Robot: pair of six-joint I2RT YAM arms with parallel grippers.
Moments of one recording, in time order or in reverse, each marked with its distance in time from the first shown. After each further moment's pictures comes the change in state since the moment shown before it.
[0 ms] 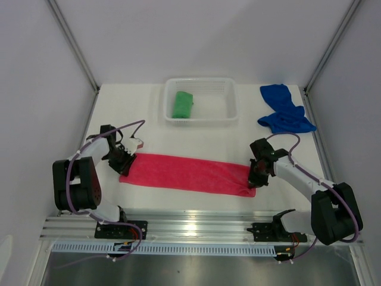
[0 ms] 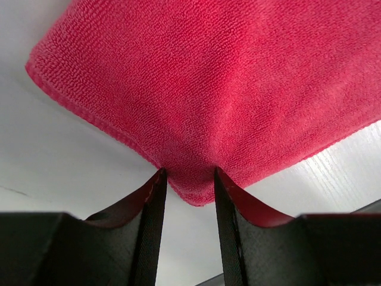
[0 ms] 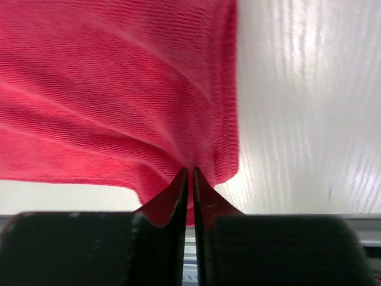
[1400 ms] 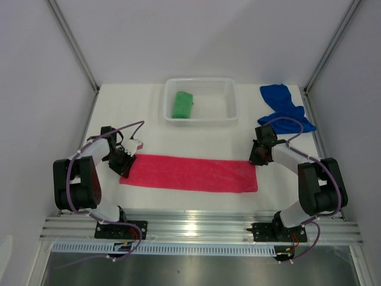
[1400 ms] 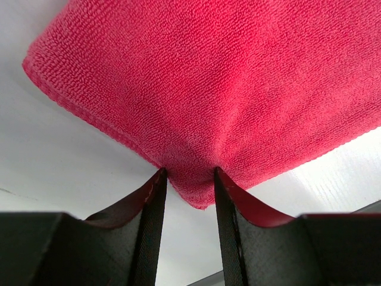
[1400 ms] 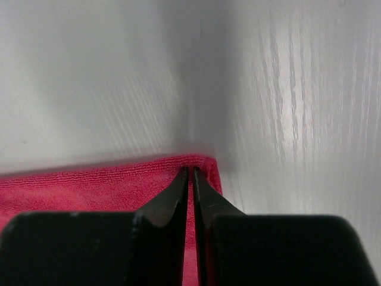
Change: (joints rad) left arm 0.001 0.017 -0.020 0.013 -0.014 -0.048; right arm -0.148 0.225 0.061 0.383 0.101 -0.126
